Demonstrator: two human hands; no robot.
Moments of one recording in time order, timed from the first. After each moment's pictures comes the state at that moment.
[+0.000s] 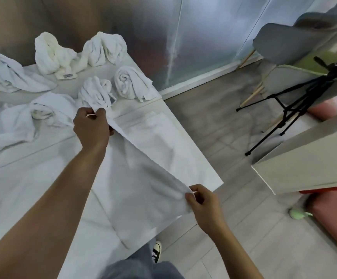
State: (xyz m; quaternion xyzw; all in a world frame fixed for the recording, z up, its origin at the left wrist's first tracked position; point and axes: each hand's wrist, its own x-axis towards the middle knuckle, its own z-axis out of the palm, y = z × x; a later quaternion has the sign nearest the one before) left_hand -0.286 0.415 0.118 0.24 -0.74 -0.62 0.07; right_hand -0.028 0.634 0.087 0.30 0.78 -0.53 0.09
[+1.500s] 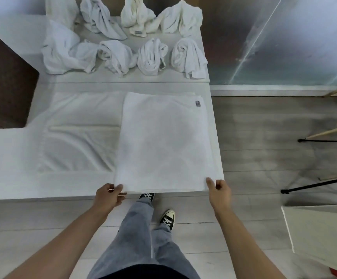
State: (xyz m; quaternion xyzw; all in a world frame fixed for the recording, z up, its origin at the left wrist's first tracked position) left_hand 0.035 0.451 -0.039 0.50 -0.64 -0.57 -0.15; right_hand -0.045 0.785 -0.040 0.32 0.78 -0.52 0.17
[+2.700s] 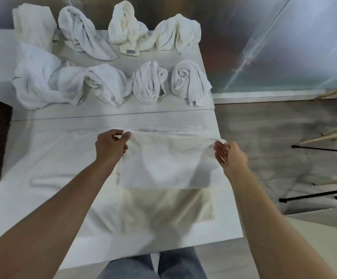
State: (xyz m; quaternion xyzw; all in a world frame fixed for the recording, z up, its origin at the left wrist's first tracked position) left_hand -0.270 0.370 0.026 0.35 -0.76 -0.54 0.00; right_hand -0.312 0.703 0.018 0.45 0.51 -0.73 0.08
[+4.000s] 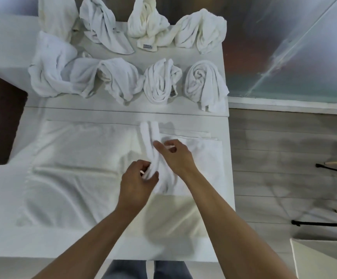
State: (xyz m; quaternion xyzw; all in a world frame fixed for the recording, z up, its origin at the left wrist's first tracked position) left_hand -0.202 0.471 0.014 0.31 -0.83 -0.47 -0.02; right_hand -0.318 0.585 0.017 0.05 0.82 -0.47 0.33
